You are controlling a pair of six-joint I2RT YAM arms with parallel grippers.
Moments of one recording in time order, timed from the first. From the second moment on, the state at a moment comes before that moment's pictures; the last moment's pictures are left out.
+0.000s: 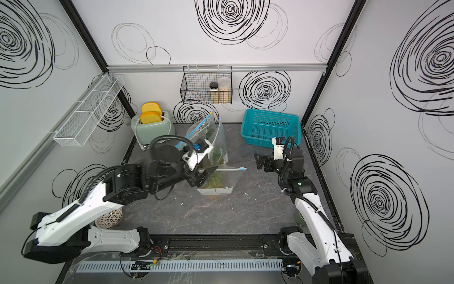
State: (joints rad) left arm -1.11 1.27 1.57 -0.82 -0.31 0.08; right arm 0.16 0.90 0.76 -0.27 -0.32 0.21
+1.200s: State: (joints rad) left arm -1.02 1.55 1.68 -0.91 -0.04 0.30; right arm 0.16 0.83 0.70 -0.29 -0.41 0.19
